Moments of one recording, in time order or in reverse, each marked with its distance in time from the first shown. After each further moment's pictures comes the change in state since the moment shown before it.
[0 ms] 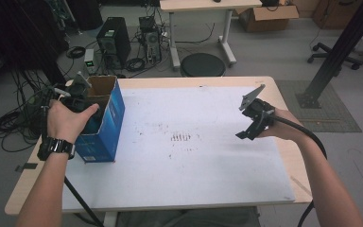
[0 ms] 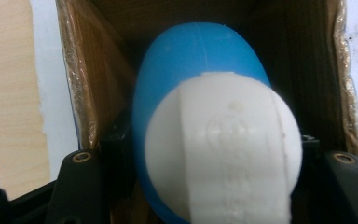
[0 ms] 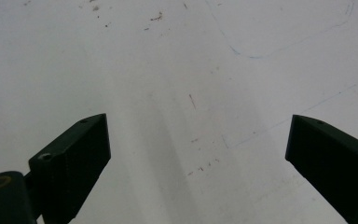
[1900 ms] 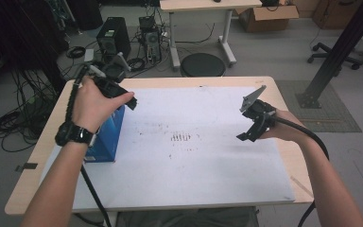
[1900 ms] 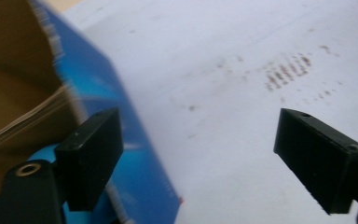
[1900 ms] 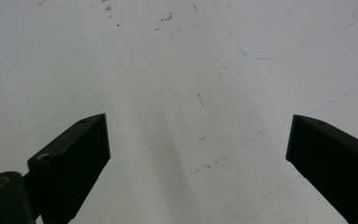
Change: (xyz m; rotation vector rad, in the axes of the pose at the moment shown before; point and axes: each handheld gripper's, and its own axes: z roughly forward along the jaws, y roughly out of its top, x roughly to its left) left arm -0.117 0.029 -0.056 -0.076 -0.067 0.359; right arm 0.005 -0.001 -0.005 -0.002 0.015 -0.015
